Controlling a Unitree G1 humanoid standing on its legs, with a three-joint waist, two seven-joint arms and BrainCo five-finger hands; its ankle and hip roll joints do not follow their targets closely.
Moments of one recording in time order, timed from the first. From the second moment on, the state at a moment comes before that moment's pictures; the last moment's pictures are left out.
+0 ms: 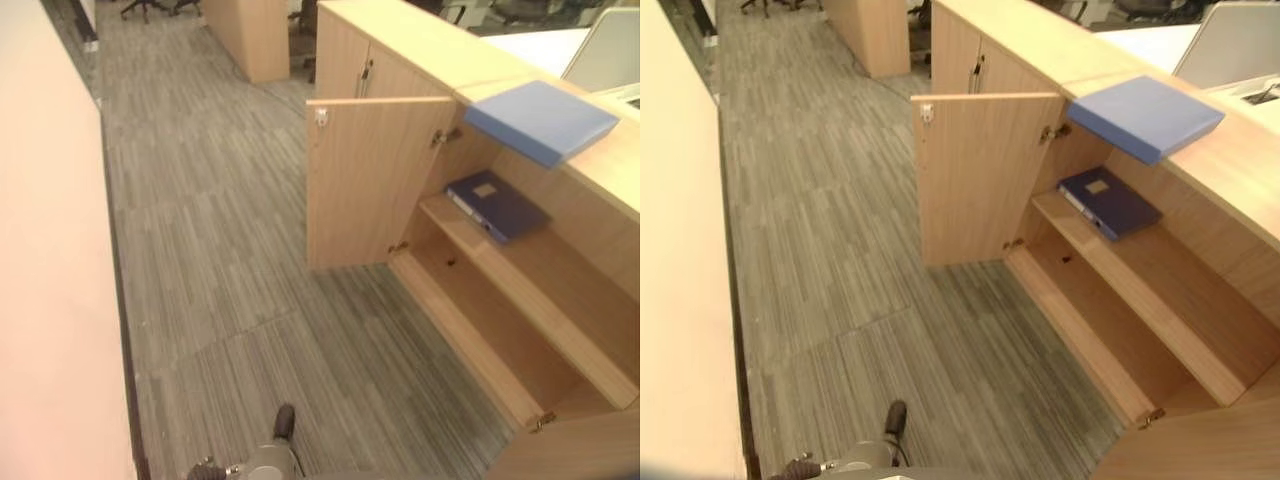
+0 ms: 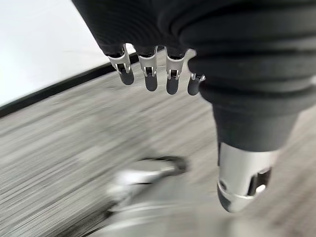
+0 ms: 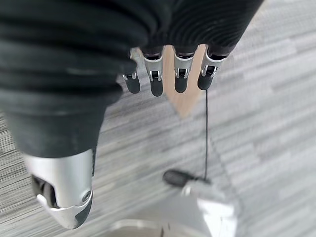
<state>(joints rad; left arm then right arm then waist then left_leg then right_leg) 0.00 0.25 -0.12 1.29 -0.11 -0.07 0.12 0.00 -0.24 0.18 1.45 0.12 0.03 0.00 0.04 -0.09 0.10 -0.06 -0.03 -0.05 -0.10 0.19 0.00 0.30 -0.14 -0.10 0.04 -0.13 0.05</state>
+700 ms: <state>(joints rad) 0.08 0.28 -0.07 1.33 -0.11 -0.02 0.11 -0.08 -0.23 0.23 1.33 0.10 0.04 0.02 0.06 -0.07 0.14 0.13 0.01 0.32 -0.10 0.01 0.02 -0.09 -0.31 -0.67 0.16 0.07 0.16</state>
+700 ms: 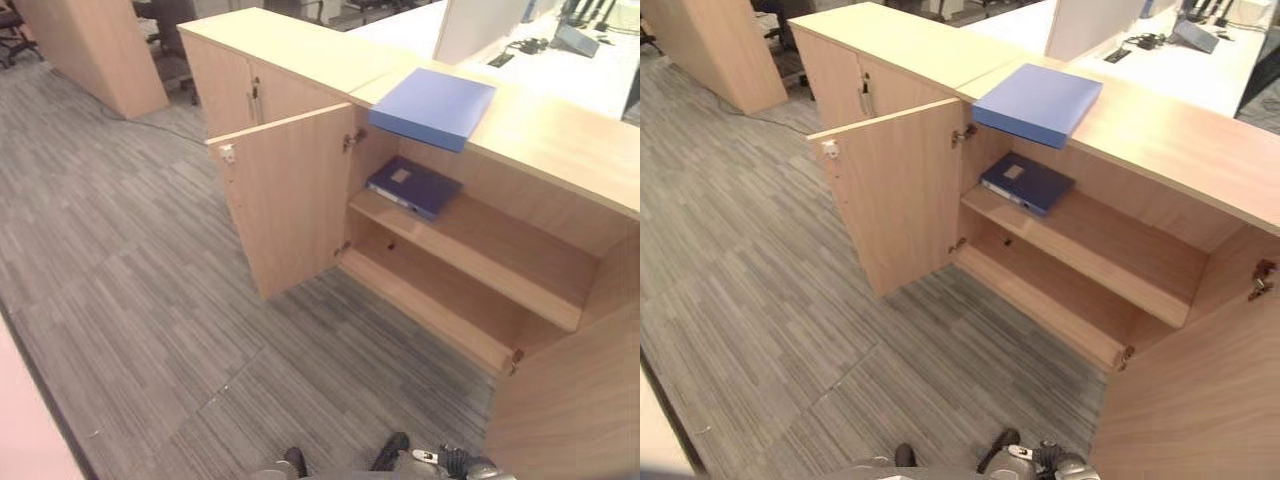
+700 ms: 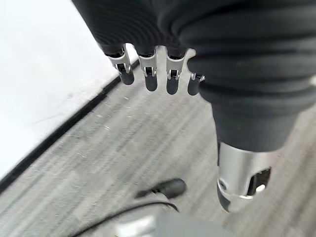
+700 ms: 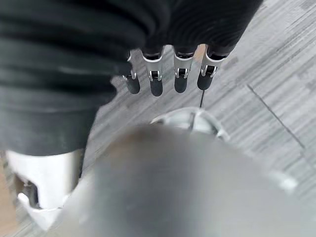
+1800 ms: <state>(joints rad) 0.02 0.21 -0.12 1.33 -0.19 -0.04 0.09 -0.02 -0.32 0.20 1.38 0.10 0.03 0.00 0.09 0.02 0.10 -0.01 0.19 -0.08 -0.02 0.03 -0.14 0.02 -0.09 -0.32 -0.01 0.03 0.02</state>
